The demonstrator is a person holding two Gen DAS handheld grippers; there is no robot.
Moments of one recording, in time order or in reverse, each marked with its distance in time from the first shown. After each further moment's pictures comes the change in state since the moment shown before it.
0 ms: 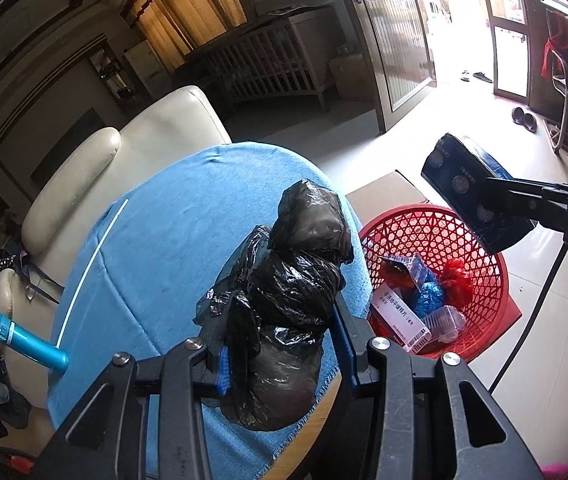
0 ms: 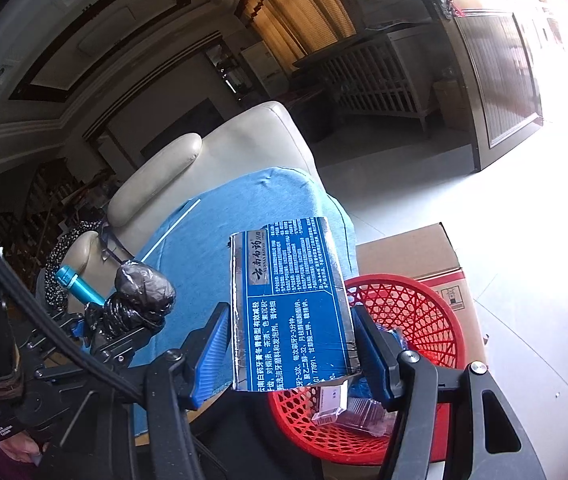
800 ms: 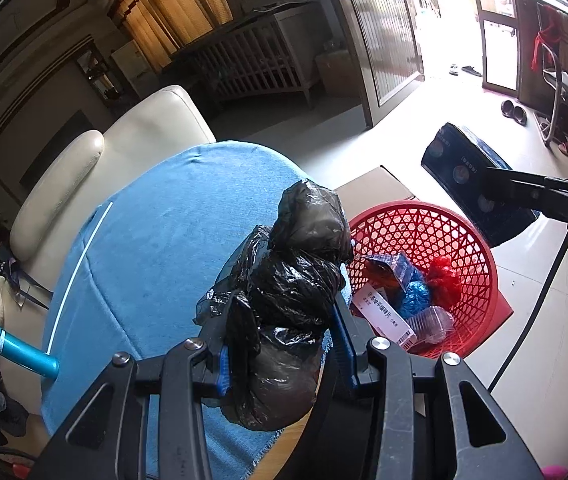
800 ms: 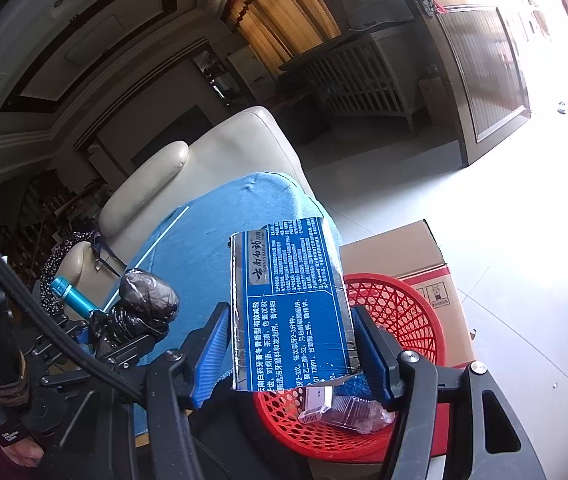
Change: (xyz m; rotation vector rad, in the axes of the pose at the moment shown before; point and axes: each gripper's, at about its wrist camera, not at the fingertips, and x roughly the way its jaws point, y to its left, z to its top) left arm 0.008 -0.011 0.006 0.028 0.013 -0.037; right arm -0.009 -0.019 0.001 0.038 -0.011 -0.028
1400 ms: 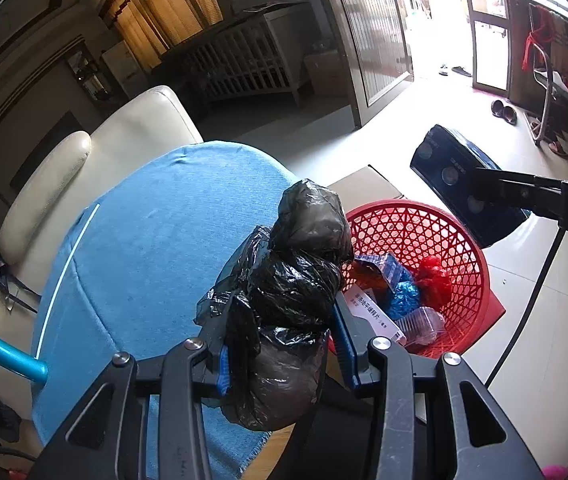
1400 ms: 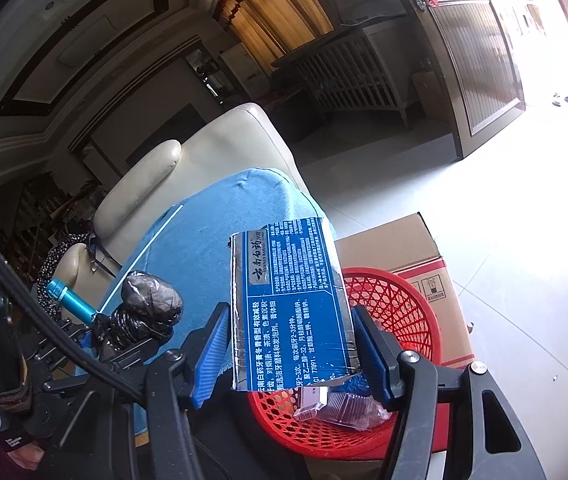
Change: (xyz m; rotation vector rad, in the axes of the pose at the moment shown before) left arm 0.008 -0.004 -0.002 0.009 -0.005 -0.047; right arm 0.003 -0.005 -0.002 0.024 0.014 -0.011
